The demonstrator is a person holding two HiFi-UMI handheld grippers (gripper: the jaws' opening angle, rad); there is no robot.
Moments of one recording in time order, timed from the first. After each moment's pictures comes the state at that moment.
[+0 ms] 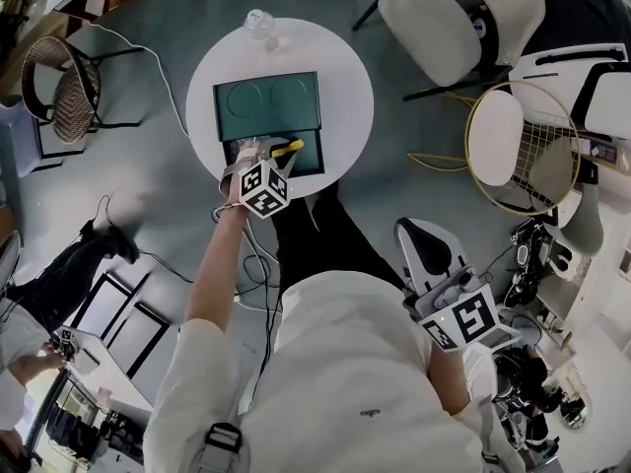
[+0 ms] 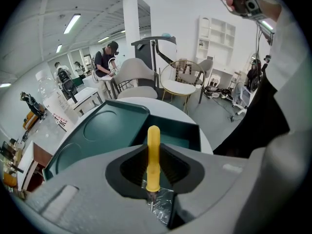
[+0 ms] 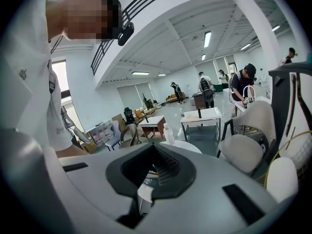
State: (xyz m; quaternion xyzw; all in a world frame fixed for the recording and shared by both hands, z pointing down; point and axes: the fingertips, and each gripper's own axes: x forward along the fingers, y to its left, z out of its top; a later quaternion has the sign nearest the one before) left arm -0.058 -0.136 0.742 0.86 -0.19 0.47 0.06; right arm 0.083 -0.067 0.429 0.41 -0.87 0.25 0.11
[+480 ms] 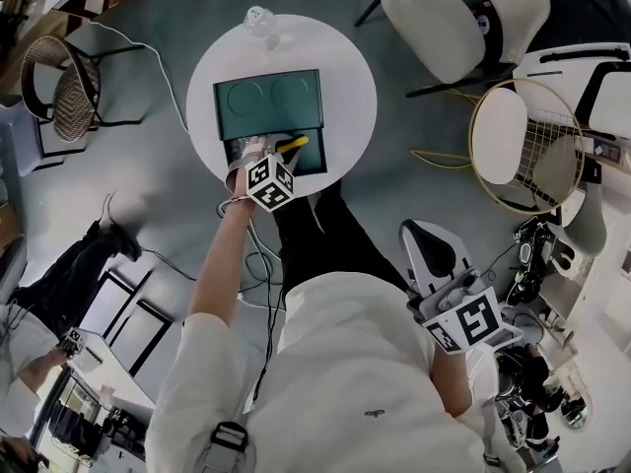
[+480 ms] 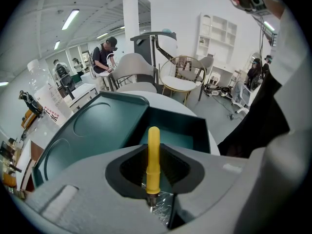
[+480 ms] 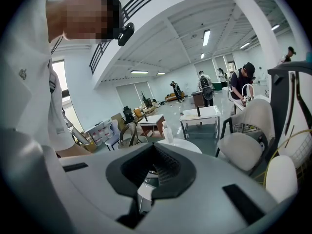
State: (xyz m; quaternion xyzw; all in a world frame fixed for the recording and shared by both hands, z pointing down) left arm -0.054 -0.138 0.770 0.85 -0.18 0.49 0.07; right arm 0.086 -0.066 0.437 0.41 -0.87 0.25 0.12
